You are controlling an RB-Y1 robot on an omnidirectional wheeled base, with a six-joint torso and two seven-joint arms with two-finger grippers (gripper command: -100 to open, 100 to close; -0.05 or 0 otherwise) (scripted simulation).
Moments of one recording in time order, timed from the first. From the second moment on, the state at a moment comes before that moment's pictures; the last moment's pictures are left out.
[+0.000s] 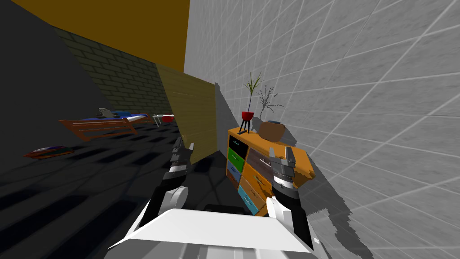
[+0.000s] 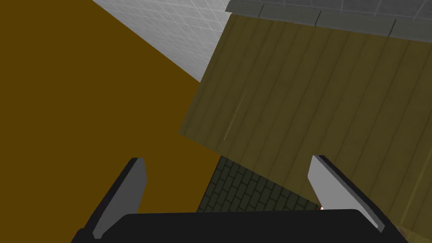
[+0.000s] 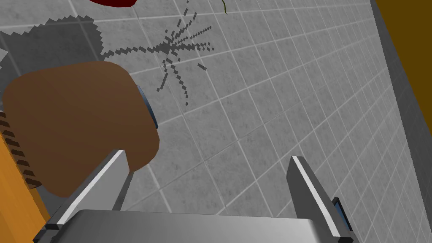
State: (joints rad) left arm 0.48 -0.03 0.00 -2.23 0.12 -0.42 0.00; right arm 0.51 0.01 -0.02 -2.24 -0.04 -0.63 -0.03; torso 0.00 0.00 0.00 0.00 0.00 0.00
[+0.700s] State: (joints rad) left arm 0.48 -0.03 0.00 -2.23 0.12 -0.42 0.00; right arm 0.51 0.01 -0.02 -2.24 -0.04 -0.63 -0.03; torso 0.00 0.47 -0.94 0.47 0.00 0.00
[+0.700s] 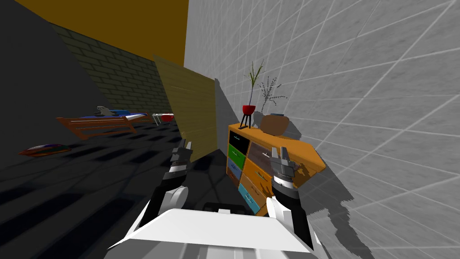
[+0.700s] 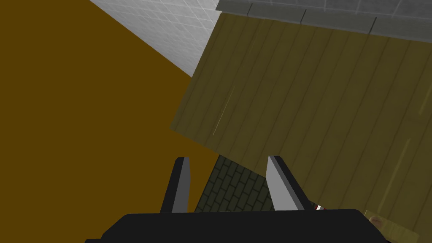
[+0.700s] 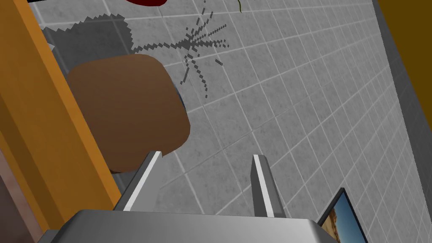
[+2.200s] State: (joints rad) left arm 0.48 -0.03 0.00 -2.23 0.12 -0.42 0.00; right arm 0.51 -0.19 -0.08 -2.11 0.22 -0.48 0.17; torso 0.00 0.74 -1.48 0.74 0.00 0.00
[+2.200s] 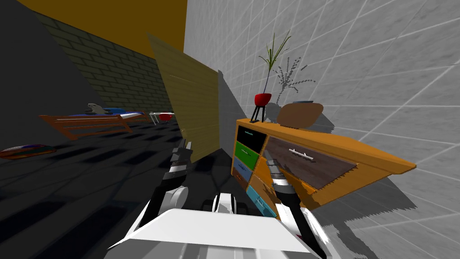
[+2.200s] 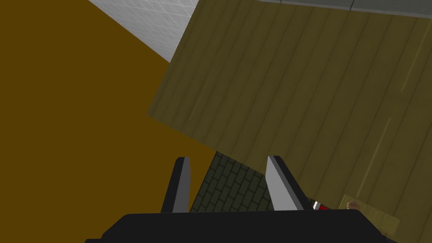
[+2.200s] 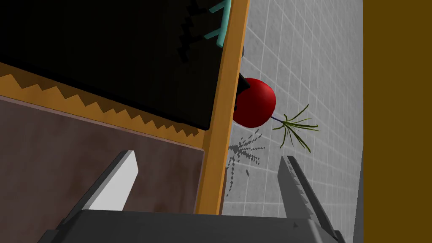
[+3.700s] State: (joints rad) left arm 0.48 -0.03 0.00 -2.23 0.12 -0.42 0.00; right arm 0.50 -0.32 -0.18 -1.93 0.61 -0.28 0.46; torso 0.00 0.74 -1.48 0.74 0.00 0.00
